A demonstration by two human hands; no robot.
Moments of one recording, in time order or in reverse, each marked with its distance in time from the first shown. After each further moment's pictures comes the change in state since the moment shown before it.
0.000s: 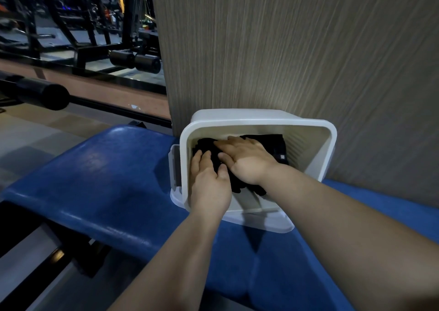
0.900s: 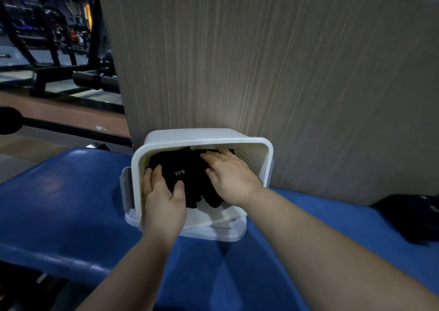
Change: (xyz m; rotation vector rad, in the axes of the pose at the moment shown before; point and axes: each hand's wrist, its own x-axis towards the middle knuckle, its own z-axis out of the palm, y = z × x) left_hand -0.024 0.010 0.001 -0.026 0.146 0.097; right_hand -0.063 0.033 -0.018 0.100 0.242 0.040
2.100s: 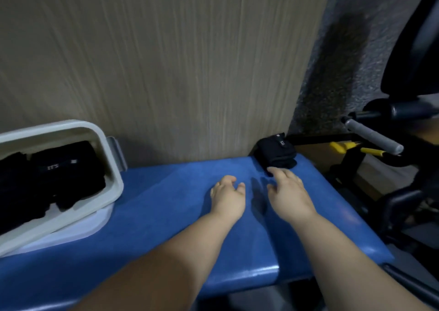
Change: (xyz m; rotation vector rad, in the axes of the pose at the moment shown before) left_hand -0.215 0.140 0.299 0.165 -0.714 0.118; right_hand -0.328 0.237 -0.062 0.183 0.223 0.913
